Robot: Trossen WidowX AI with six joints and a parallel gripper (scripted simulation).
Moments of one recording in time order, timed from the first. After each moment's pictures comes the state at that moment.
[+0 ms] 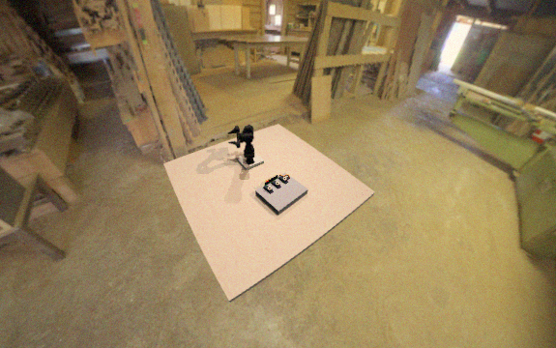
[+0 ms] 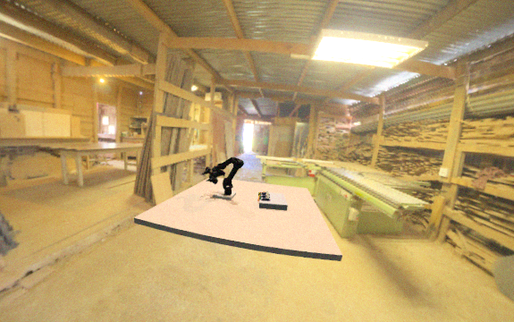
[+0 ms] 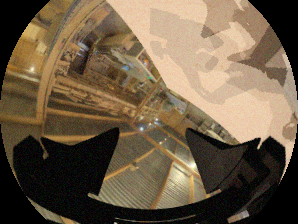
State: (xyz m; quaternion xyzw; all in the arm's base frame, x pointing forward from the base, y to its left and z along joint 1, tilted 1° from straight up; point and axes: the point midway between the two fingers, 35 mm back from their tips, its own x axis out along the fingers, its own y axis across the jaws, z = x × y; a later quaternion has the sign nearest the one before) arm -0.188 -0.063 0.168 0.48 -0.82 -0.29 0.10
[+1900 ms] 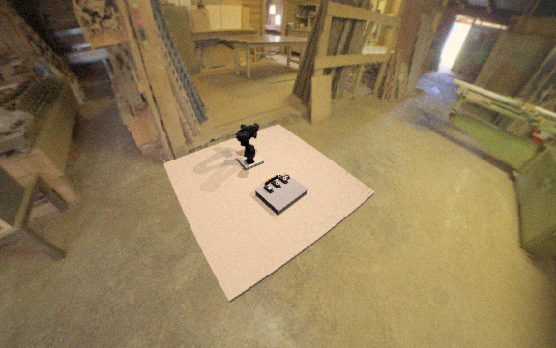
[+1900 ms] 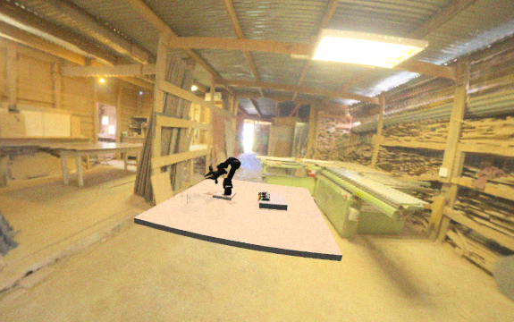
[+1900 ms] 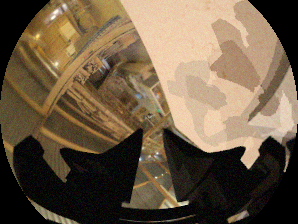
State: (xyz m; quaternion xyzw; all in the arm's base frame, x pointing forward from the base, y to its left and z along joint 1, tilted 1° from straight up) arm -0.209 0.010 0.150 0.35 -0.82 -0.44 0.00
